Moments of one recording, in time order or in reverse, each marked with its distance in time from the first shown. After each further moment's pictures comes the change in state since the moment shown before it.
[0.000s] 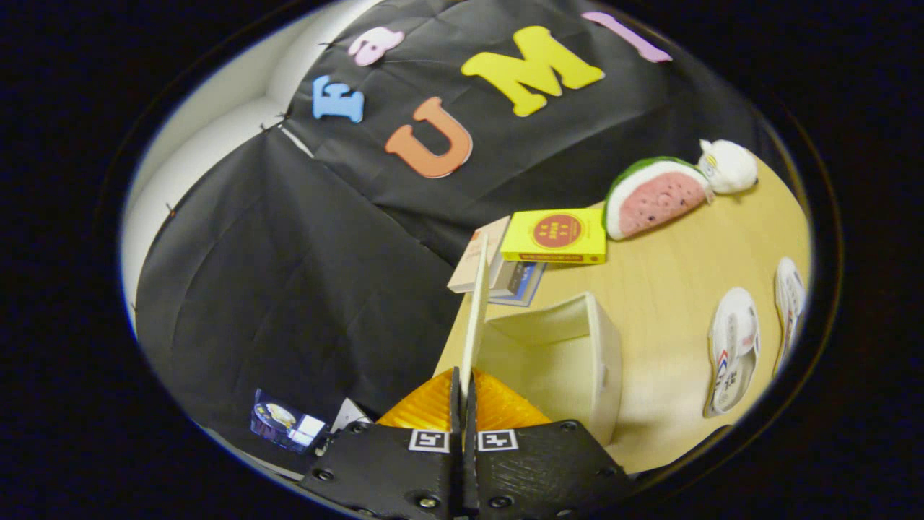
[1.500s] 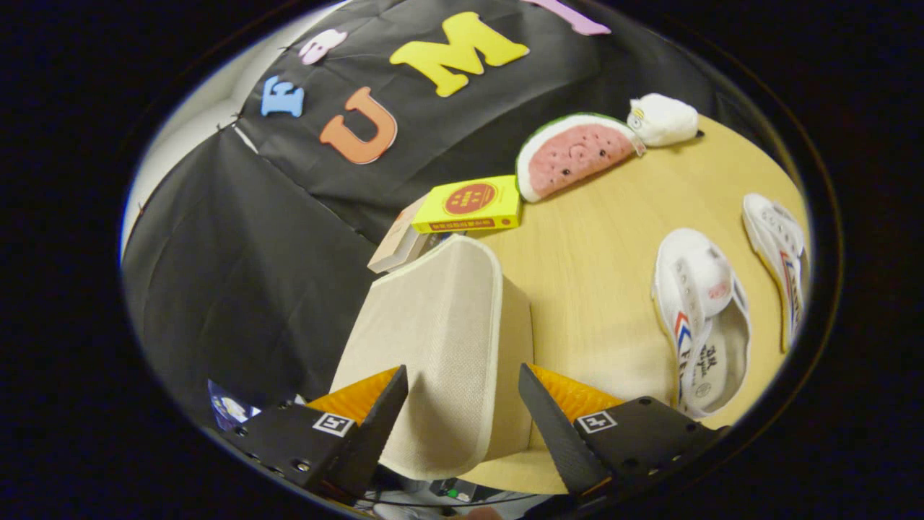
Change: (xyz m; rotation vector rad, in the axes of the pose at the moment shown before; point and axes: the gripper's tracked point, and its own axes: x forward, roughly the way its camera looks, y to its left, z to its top) arm 0.027 -0.185 -0.092 0.184 0.024 -0.152
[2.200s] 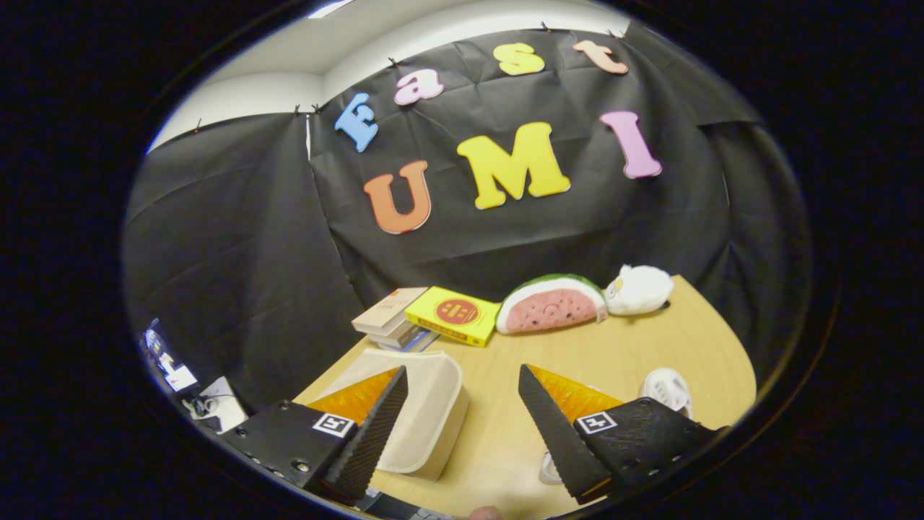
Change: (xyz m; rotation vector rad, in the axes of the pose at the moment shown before) arm -0.123 0.026 0.083 -0.416 -0.373 -0.133
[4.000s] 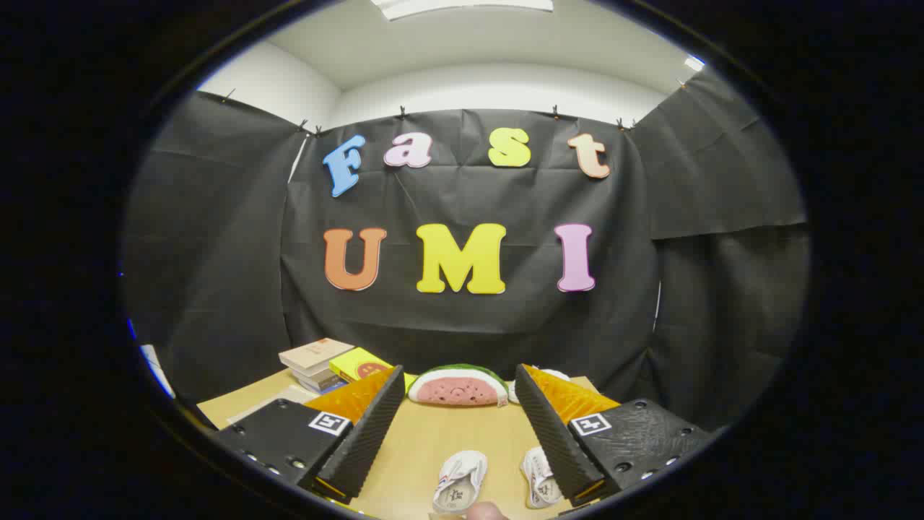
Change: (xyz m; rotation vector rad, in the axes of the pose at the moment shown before) arm -0.113 -0.050 0.124 -0.255 -0.382 -0.296
